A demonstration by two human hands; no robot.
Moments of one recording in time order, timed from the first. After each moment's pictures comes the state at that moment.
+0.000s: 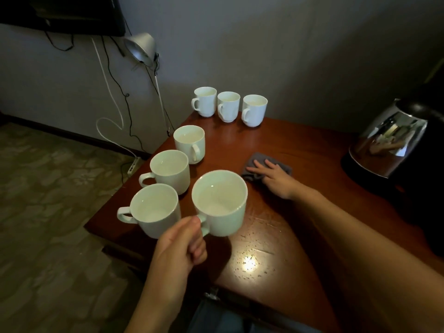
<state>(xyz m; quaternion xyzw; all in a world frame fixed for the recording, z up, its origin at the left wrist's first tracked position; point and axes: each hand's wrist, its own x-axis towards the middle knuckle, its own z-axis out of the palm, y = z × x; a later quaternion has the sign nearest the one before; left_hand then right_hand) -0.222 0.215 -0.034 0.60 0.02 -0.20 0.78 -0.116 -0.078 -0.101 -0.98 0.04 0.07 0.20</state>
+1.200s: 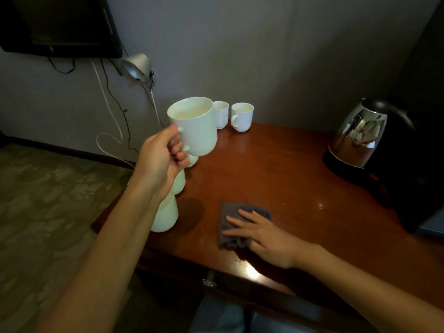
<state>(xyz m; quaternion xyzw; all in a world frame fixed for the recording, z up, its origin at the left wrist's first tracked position) -0.139 0.193 0.038 0.56 -0.08 -0.12 0.81 -0.261 0.000 -0.108 -0.96 -0.16 0.09 0.19</state>
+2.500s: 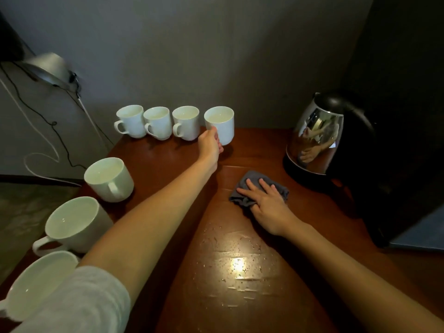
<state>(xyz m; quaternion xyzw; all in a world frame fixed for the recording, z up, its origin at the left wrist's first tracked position) 0.000 -0.104 -0.067 0.60 -0.06 -0.19 0.78 -0.202 -0.147 -0.108 -0.96 0.15 0.02 0.23</state>
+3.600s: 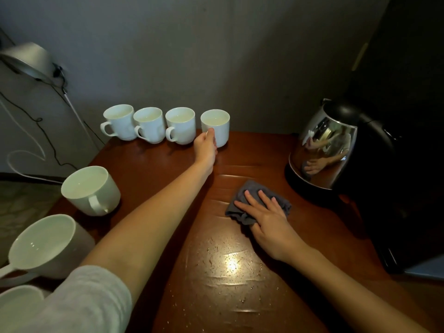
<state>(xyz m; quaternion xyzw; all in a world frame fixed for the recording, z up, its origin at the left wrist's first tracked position) 0.044 -0.133 -0.095 0.64 -0.07 -0.17 0.75 -0.202 -0.151 -0.114 -0.96 0.14 -0.01 0.24</state>
